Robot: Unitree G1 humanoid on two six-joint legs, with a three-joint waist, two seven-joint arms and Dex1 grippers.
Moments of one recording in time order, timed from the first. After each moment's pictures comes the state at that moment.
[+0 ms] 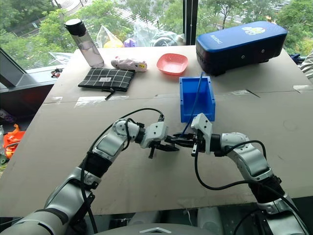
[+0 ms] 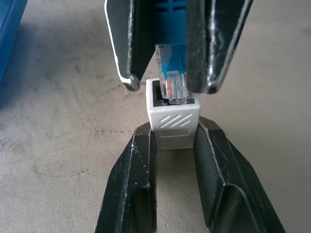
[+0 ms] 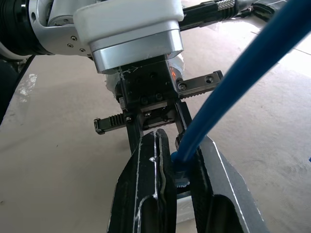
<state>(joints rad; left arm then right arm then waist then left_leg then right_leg) -0.59 0.42 -0.40 0.32 -0.04 0.01 -1.31 -0.34 -0.52 0.29 -0.18 0.42 0.42 0.94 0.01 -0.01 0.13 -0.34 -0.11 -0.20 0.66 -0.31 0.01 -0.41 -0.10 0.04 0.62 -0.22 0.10</state>
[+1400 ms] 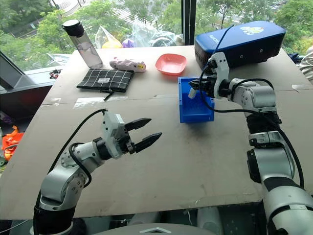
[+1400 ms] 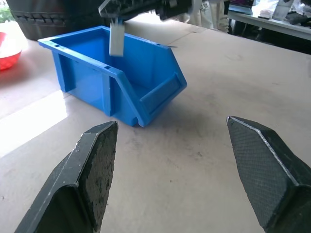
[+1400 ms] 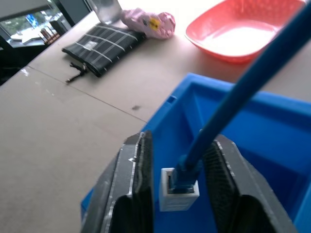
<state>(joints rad) -0.05 0.43 0.04 -0.57 -0.44 0.54 -0.73 -1.00 -0.43 0.04 0.60 0.43 0.78 0.74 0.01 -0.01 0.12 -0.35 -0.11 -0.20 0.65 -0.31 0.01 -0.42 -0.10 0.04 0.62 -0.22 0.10</state>
